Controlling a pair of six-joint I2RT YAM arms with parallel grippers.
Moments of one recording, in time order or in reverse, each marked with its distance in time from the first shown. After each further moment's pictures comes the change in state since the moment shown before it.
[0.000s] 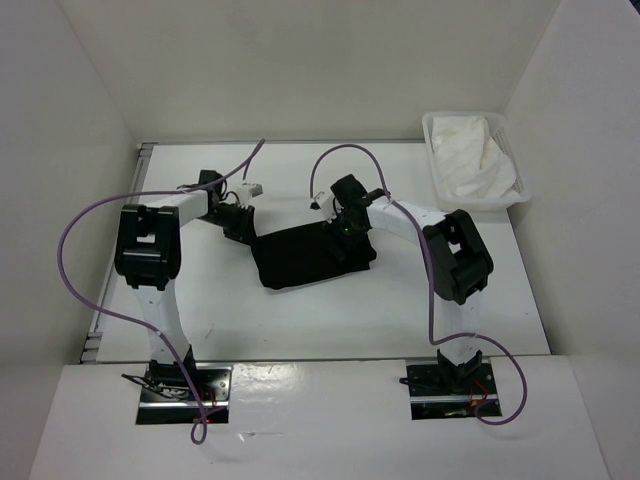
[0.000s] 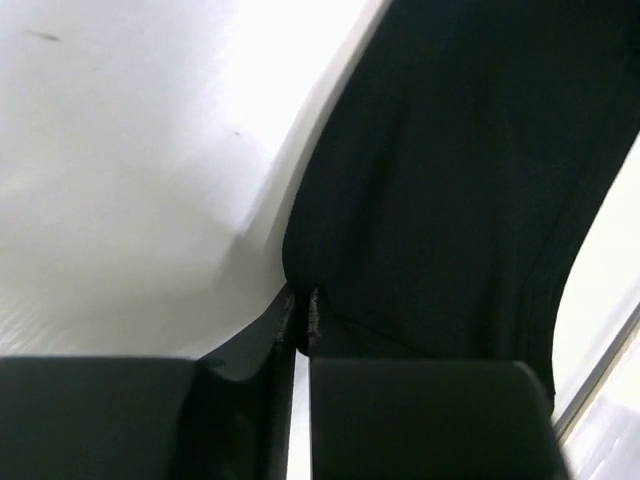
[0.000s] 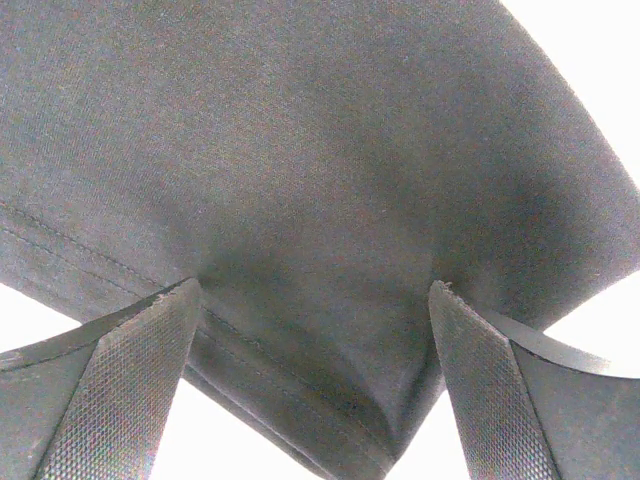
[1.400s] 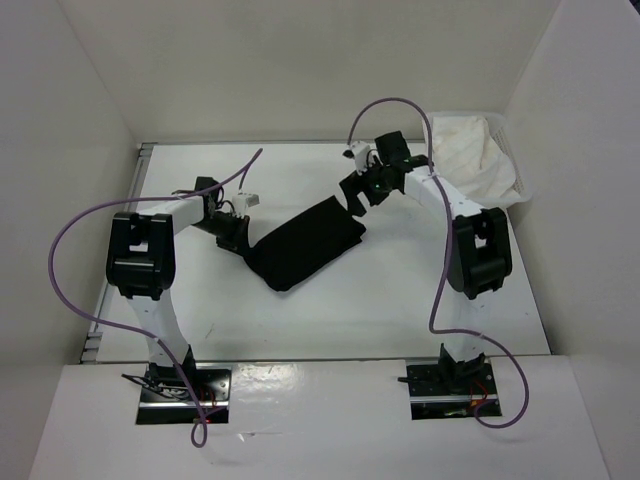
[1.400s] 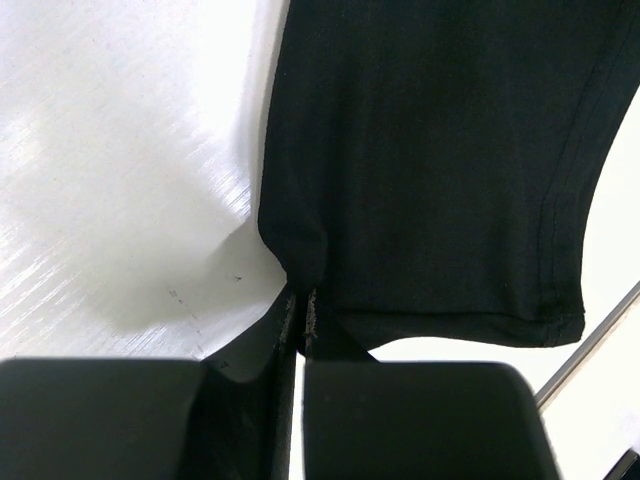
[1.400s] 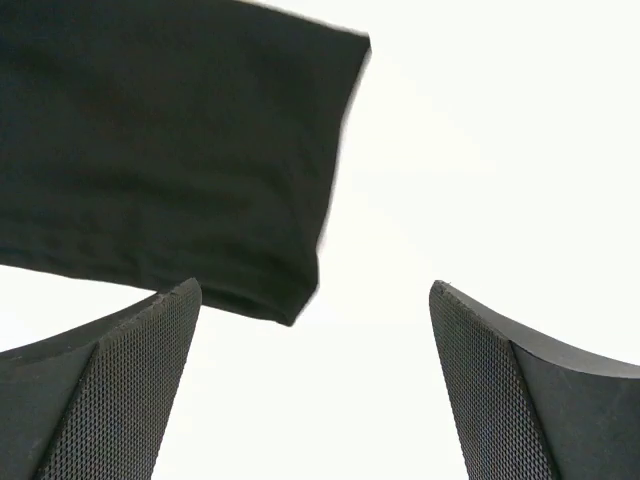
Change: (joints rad) left arm 0.008 -0.104 -0.101 -0.077 -0.089 0.002; right arm -0.223 -0.031 0.219 -0.021 -0.197 -0.040
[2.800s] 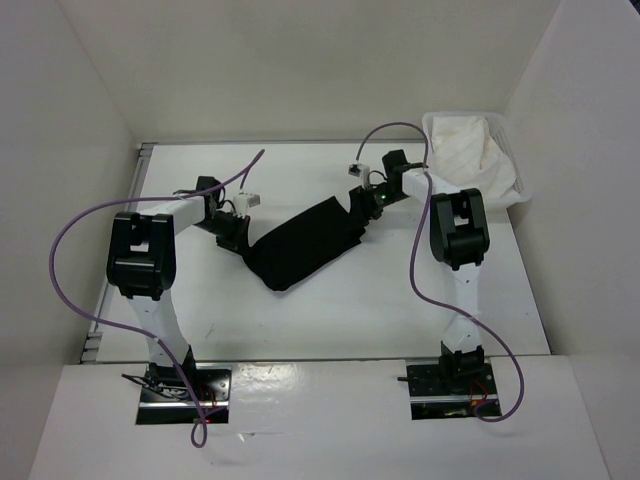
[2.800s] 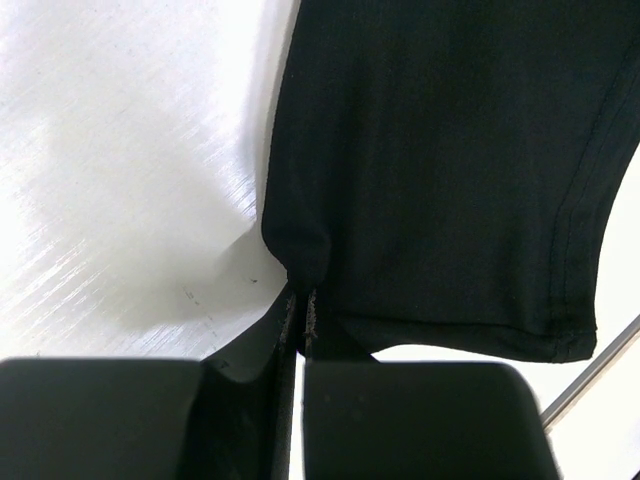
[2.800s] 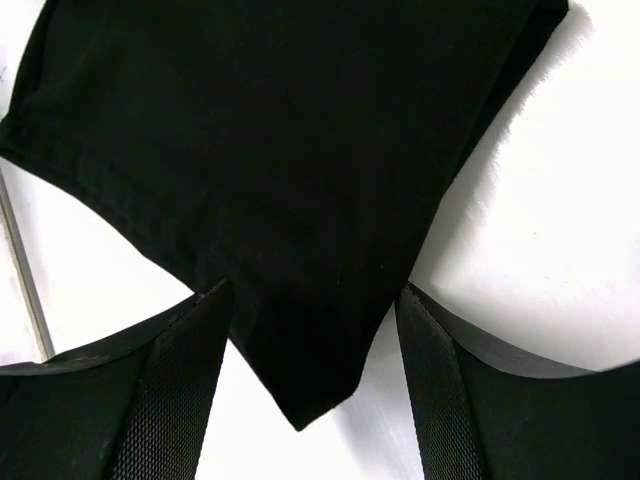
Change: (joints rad) left arm -0.013 0.000 0.000 0.013 -0.039 0.006; right arm -0.125 0.345 0.113 -0.111 -0.550 -0.074
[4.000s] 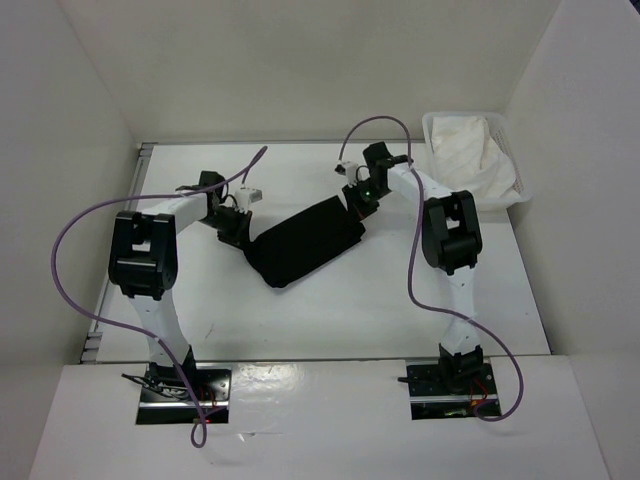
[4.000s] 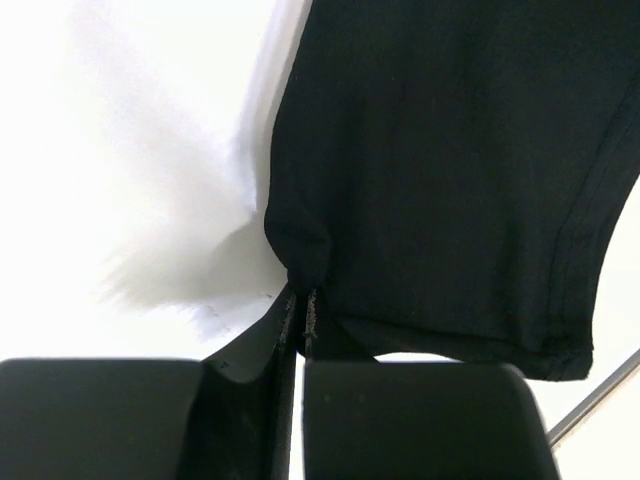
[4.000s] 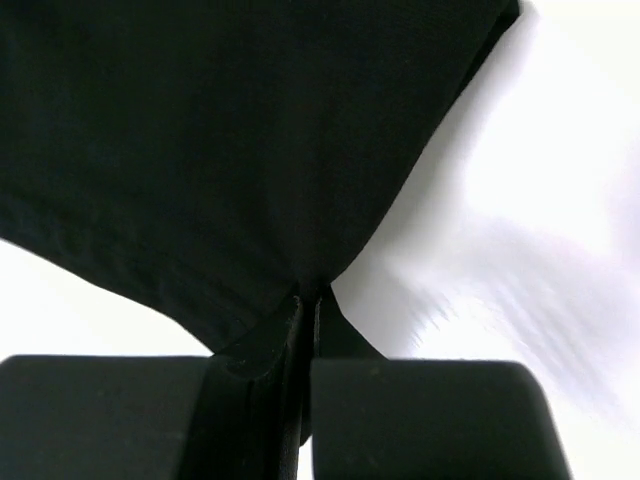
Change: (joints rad) left arm -0.014 0.002 0.028 0.006 -0.042 -0.013; right arm 0.091 -0.024 0.062 -0.077 0.318 0.103
